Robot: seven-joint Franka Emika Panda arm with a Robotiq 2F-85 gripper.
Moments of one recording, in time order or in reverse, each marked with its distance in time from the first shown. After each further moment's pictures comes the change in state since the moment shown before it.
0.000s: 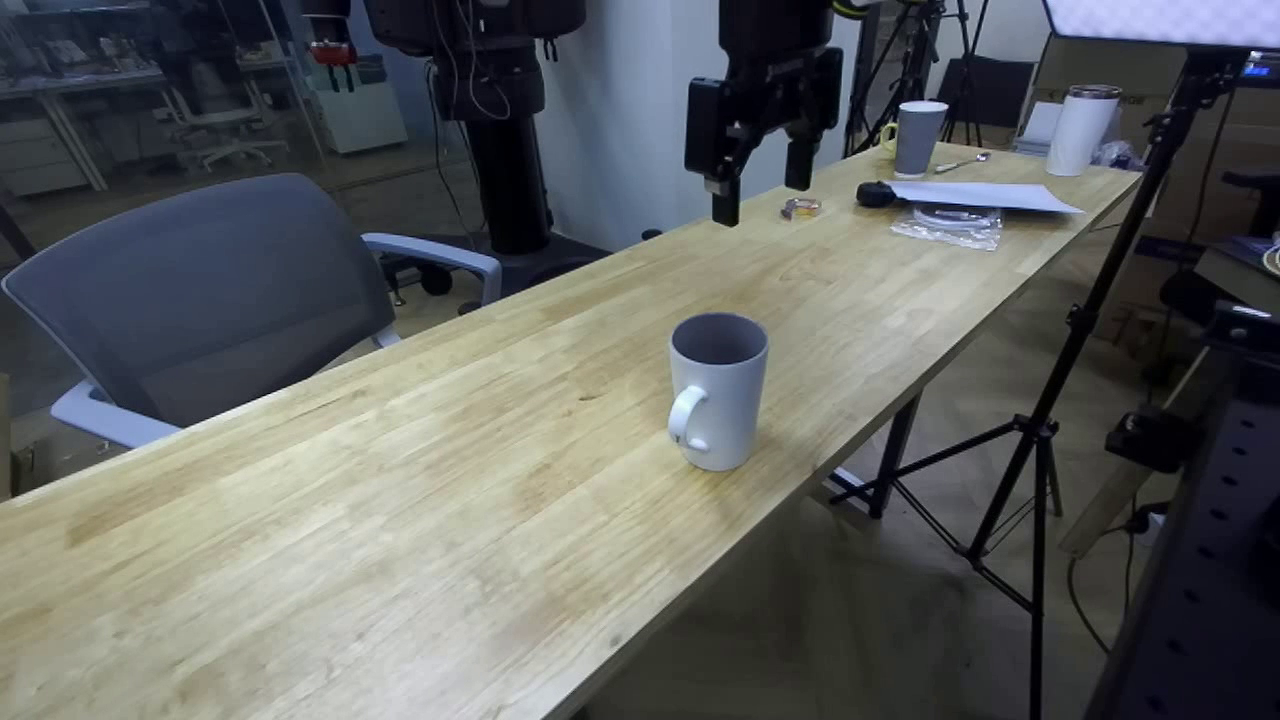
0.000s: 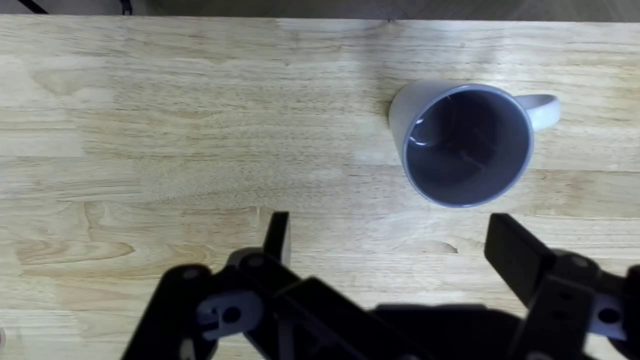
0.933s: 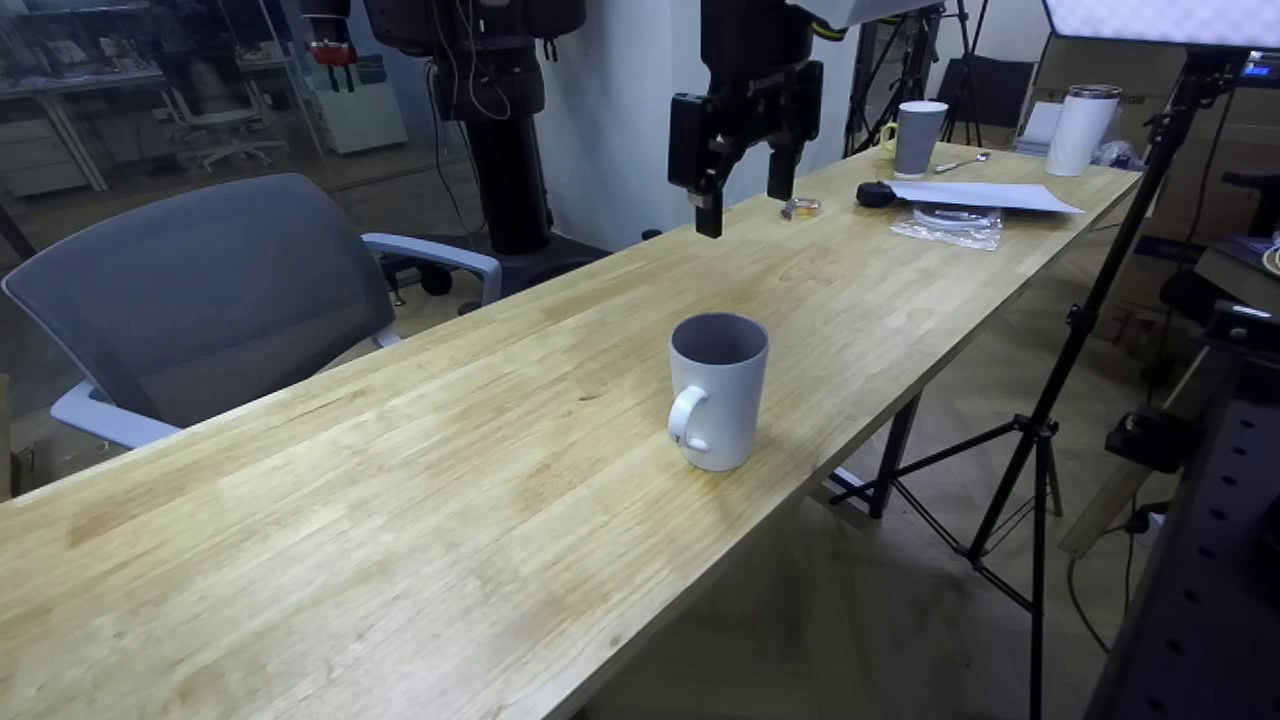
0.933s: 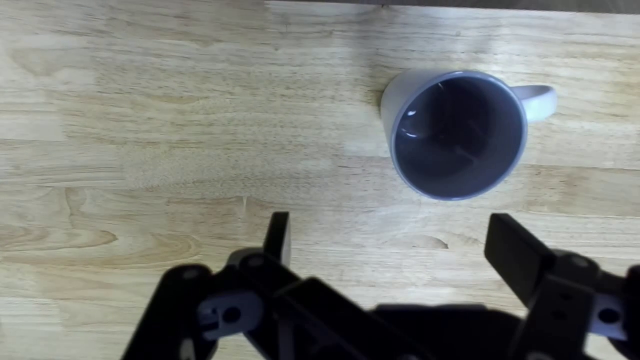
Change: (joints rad) arm 0.001 0.028 0.022 0.009 -0.002 0.033 0.001
